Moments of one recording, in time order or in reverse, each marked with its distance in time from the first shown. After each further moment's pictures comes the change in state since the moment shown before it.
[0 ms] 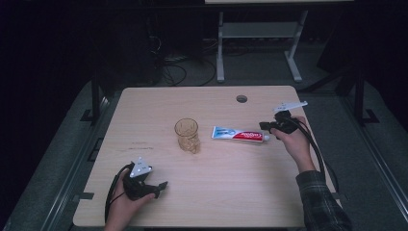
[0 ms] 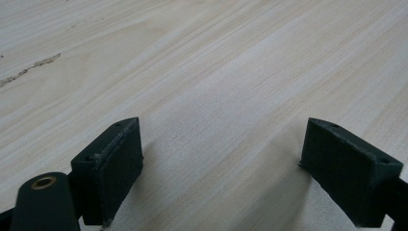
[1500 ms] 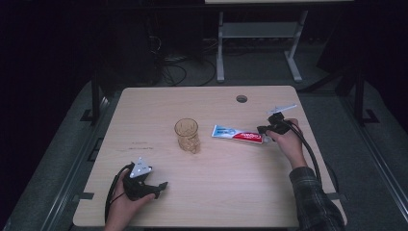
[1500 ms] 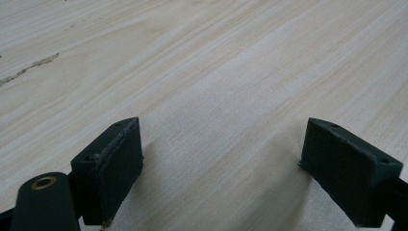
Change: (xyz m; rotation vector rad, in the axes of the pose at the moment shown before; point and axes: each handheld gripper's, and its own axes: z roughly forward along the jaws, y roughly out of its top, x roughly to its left) left arm -0.001 0.000 0.000 0.000 -0.002 0.001; right arm -0.014 -0.013 0.038 0.104 -0.026 0.028
